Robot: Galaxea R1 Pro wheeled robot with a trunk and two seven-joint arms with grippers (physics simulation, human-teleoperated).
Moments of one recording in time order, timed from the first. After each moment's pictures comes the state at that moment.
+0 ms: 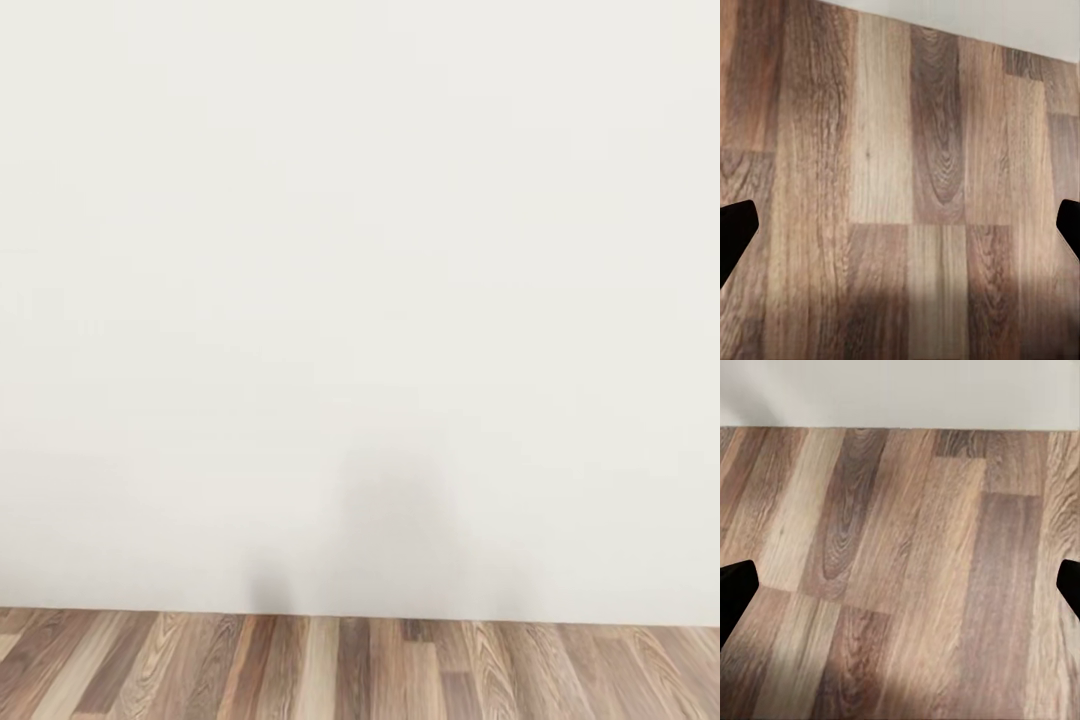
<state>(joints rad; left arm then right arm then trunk) -0.33 0.05 0.28 -0.03 -0.08 -0.34 -0.40 -0.34 -0.13 0.16 0.08 -0.28 -0.59 0.53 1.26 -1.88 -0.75</state>
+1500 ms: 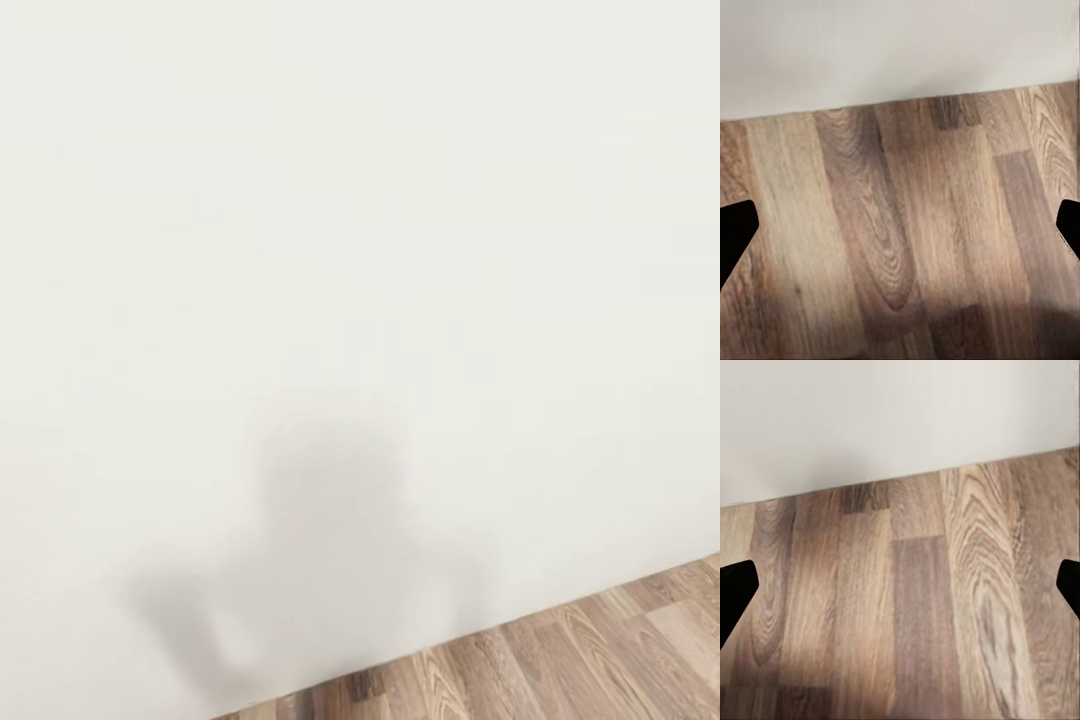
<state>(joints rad) -0.33 0.05 0.28 -0.03 -0.08 -0.34 -0.40 -0.34 -0.13 0.16 0.08 -0.28 -0.59 0.53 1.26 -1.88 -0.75</state>
